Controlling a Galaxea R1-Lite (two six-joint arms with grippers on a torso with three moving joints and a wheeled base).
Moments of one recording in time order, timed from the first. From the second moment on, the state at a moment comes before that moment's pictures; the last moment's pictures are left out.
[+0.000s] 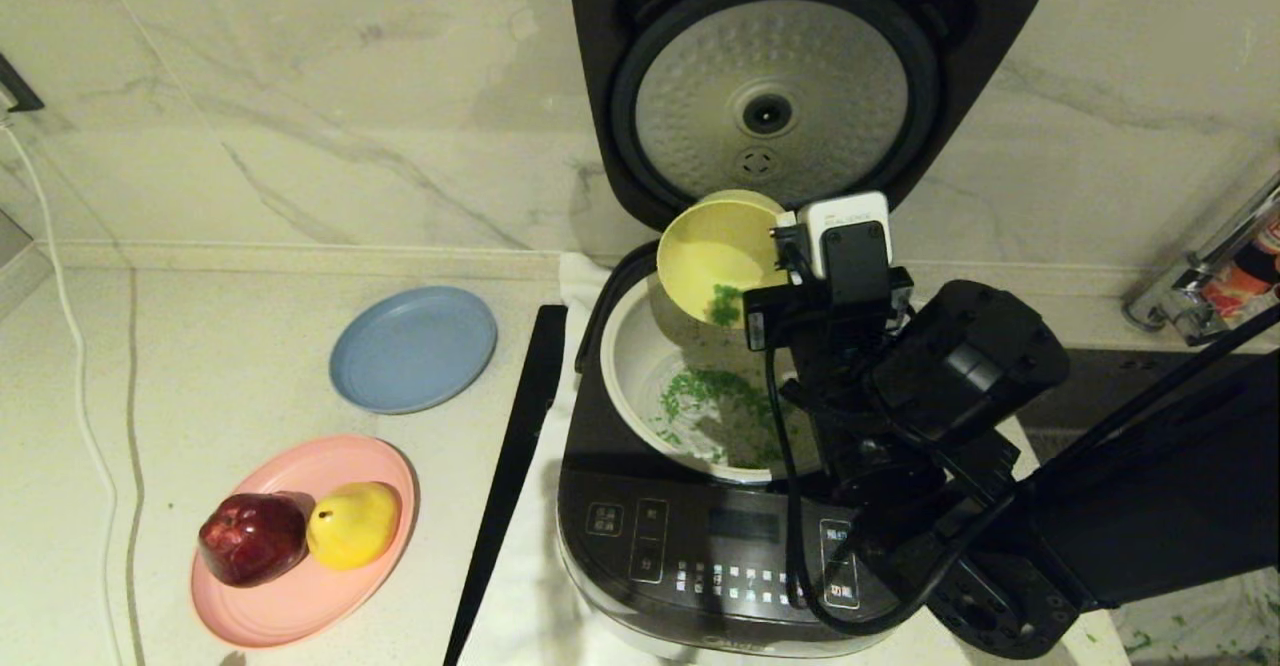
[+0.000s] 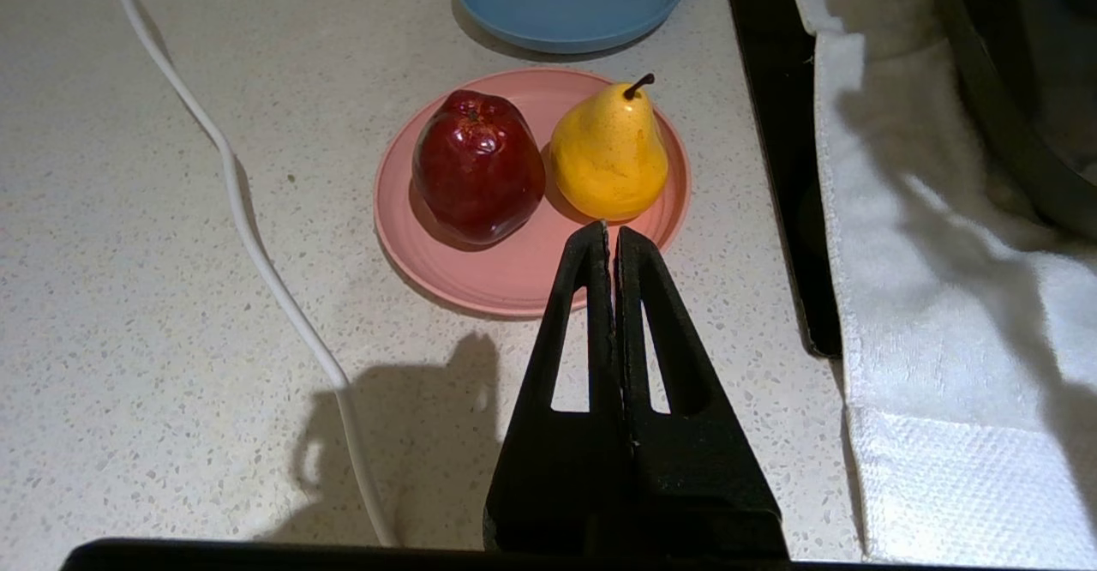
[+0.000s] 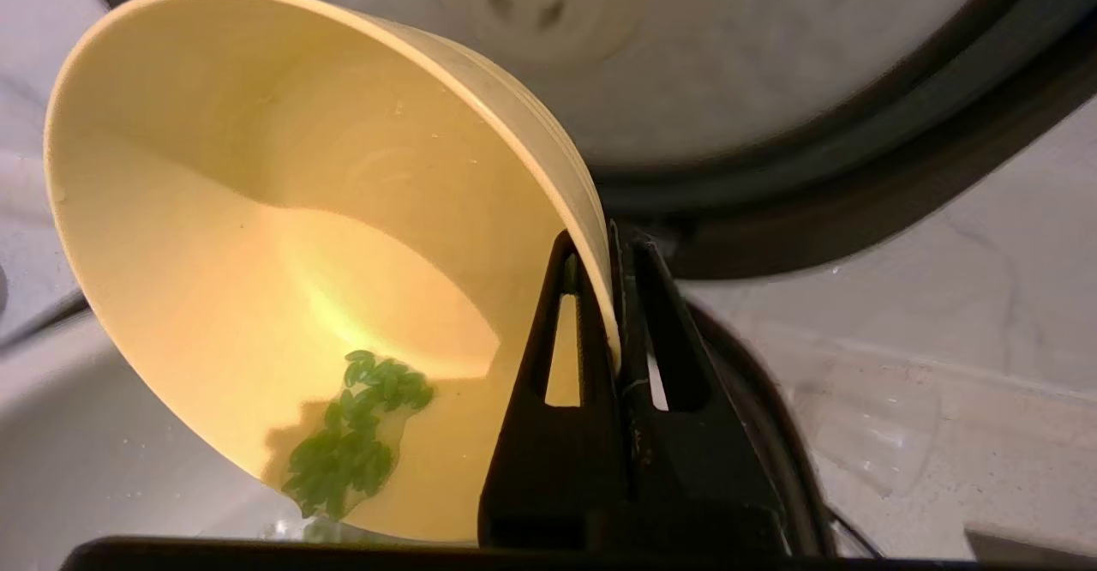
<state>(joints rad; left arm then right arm) 0.00 0.00 0.00 0.00 -0.02 0.09 0.80 2.01 -0.97 -1.52 -0.68 -0.45</state>
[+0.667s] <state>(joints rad) 0.00 0.00 0.00 0.00 -0.02 0.09 0.82 1.99 -0.95 -1.52 -0.69 -0.47</state>
